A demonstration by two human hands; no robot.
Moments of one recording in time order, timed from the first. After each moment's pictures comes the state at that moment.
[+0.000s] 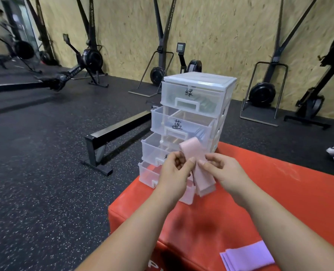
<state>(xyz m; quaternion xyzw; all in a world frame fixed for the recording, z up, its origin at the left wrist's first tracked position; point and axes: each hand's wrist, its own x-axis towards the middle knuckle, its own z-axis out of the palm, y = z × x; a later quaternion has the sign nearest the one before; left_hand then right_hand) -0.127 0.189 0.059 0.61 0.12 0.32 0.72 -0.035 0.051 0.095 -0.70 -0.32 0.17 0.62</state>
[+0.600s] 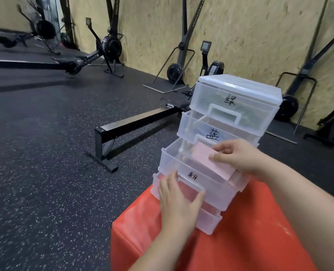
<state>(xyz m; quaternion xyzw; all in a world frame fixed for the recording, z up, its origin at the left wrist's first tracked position) -0.099 0.251 -0.028 0.76 0.32 0.39 0.41 0.072 0.172 0.141 -0.84 -0.39 0.17 0.34</state>
